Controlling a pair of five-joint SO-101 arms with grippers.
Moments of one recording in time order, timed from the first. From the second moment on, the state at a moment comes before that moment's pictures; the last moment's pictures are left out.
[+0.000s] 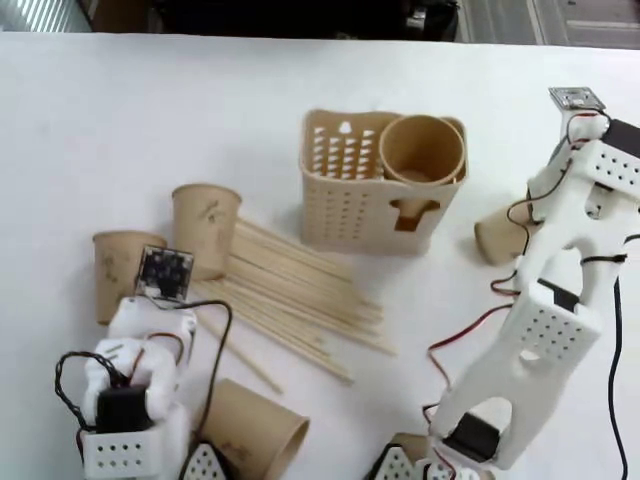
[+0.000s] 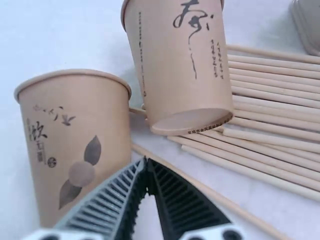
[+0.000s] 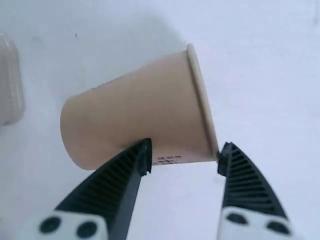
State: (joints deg) left arm -9.3 -103.7 94.7 64.3 -15.3; right arm 24.7 38.5 -43.8 97.7 31.9
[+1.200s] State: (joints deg) left arm -9.3 -103.7 94.7 64.3 -15.3; right arm 12.8 1.5 3.3 95.6 33.7
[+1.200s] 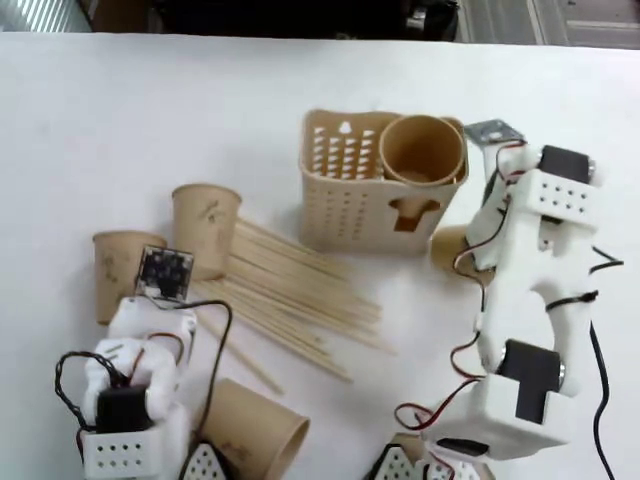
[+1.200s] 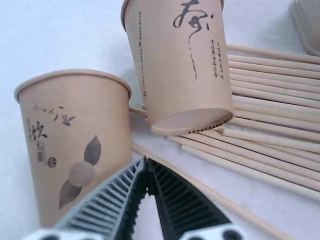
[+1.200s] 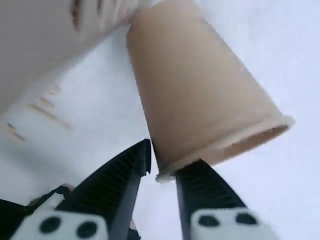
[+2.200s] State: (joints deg) left arm -9.3 -103.7 94.7 64.3 -15.3; right arm 14.9 -37.4 -6.1 97.4 46.1
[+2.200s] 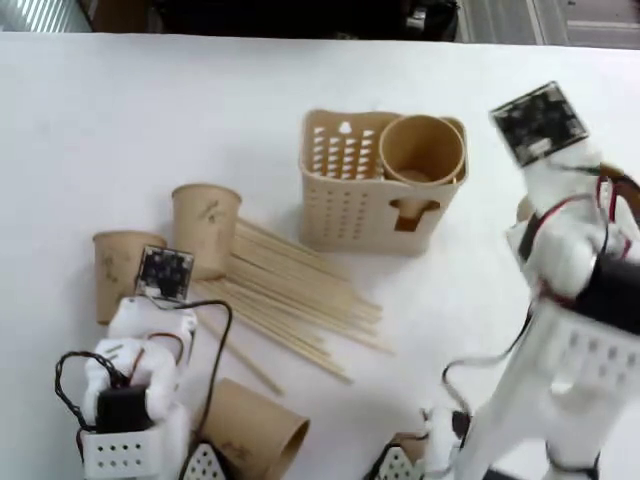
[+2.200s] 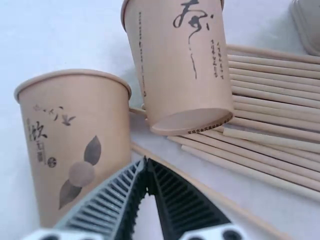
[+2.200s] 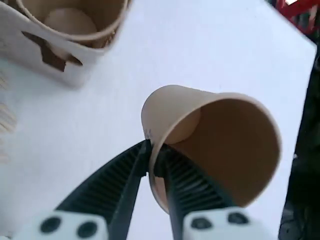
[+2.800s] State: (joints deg) left arm -9.3 -103.7 94.7 64.3 -15.3; right arm -4.9 -22.7 -26.4 97.5 44.9
